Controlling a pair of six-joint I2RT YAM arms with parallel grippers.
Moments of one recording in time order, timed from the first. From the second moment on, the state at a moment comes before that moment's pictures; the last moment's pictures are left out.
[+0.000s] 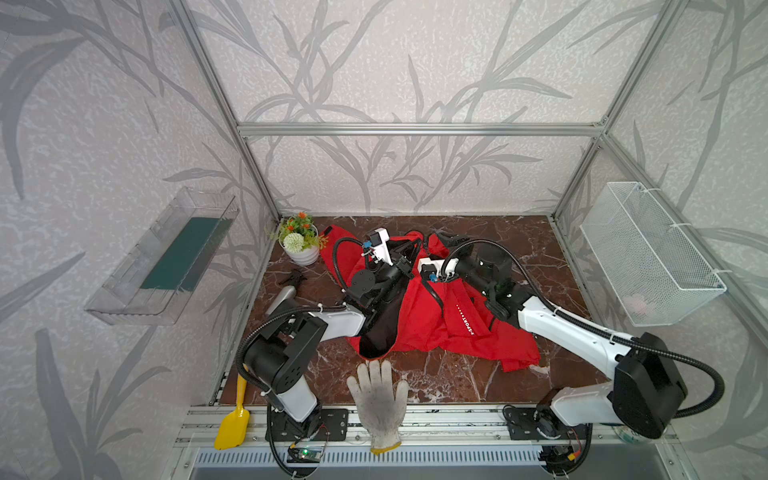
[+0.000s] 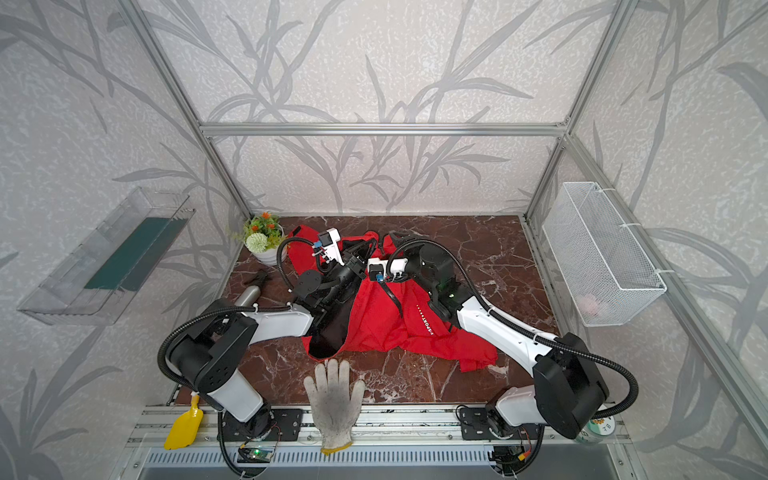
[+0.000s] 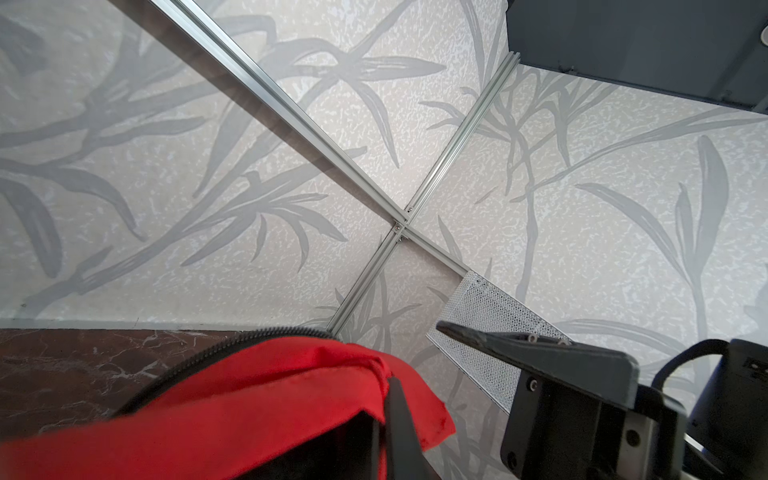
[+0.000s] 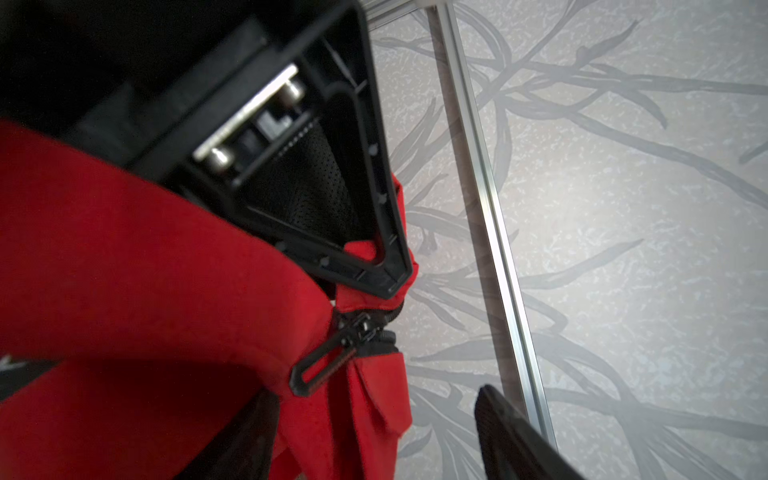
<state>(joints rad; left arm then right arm) -0.59 1.67 0.72 1.31 0.15 -0.71 0.63 1.39 0.93 0.33 -0.04 -1.24</state>
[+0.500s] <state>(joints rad) -0.59 1.67 0.72 1.31 0.15 -0.71 0.63 1.35 0.93 0.33 -0.02 -1.27</state>
